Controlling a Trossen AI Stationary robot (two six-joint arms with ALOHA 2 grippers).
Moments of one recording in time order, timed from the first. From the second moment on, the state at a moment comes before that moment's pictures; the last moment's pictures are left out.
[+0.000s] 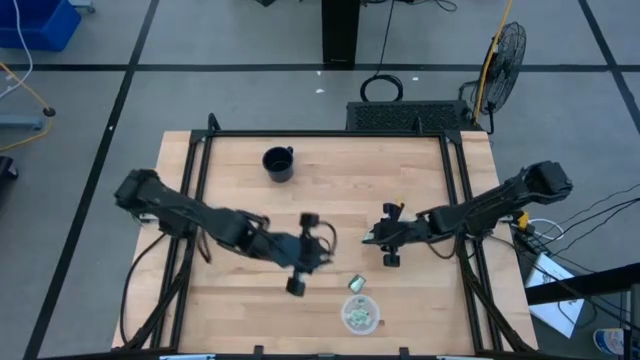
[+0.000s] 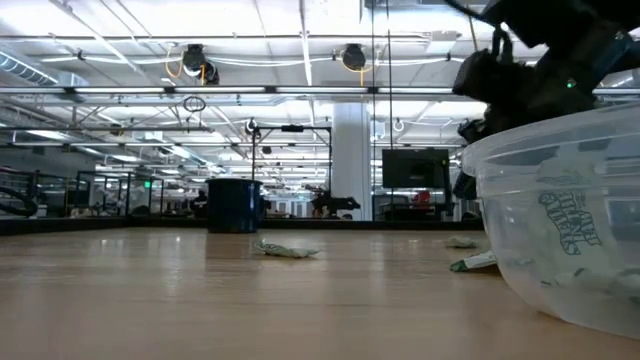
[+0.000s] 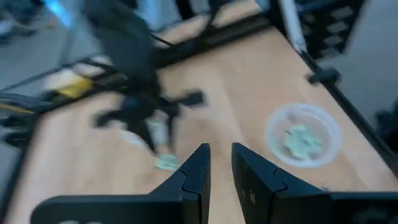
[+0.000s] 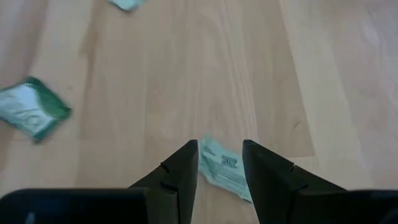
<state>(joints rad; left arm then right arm) -0.38 1.65 1.51 -0.45 -0.27 0.11 0.26 1.32 0.53 -0.10 0.27 0.17</state>
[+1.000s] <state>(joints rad) -0.33 1.55 1.51 -0.62 -0.32 0.16 0.25 1.57 0.62 -0.16 0.28 0.14</state>
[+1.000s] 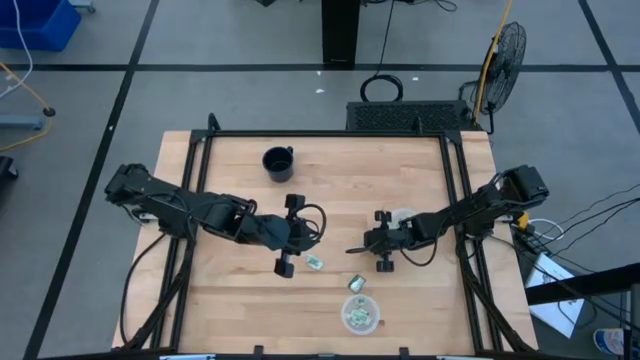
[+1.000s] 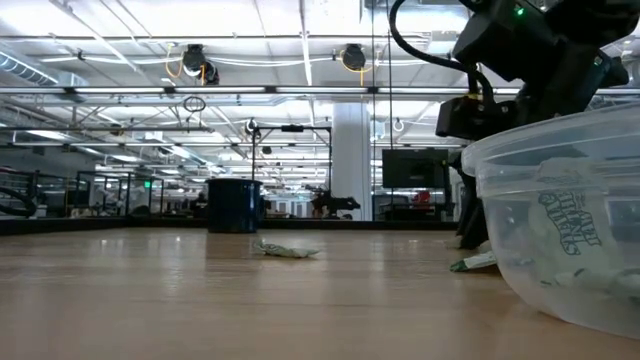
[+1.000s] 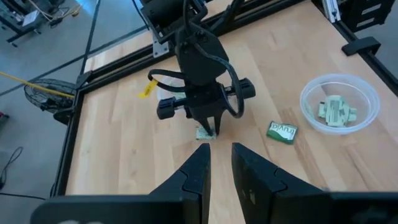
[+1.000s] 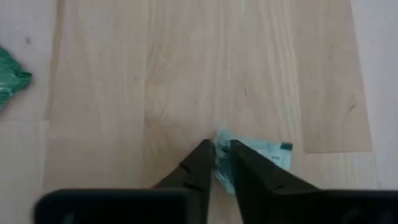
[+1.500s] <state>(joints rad) -0.33 1.55 1.51 -0.66 -0.32 0.12 0.33 1.38 0.84 -0.58 0.41 0.18</state>
